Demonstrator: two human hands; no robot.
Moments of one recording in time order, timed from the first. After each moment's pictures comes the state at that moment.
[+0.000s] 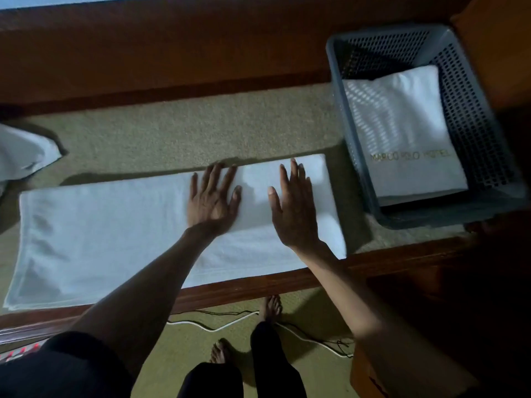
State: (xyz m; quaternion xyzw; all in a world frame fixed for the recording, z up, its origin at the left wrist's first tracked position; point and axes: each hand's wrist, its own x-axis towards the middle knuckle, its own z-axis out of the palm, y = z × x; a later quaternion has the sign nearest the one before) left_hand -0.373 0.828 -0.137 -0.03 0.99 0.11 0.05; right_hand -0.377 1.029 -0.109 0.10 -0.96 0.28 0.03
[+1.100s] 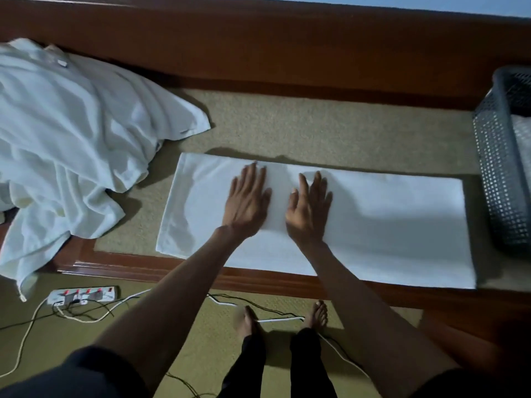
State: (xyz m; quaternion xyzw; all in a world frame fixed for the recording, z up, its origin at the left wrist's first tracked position) left_hand -0.276 0.625 -0.121 -0.10 0.97 0.23 0.05; right_hand -0.315 0.775 -0.148 0.08 -0.97 0.23 0.06
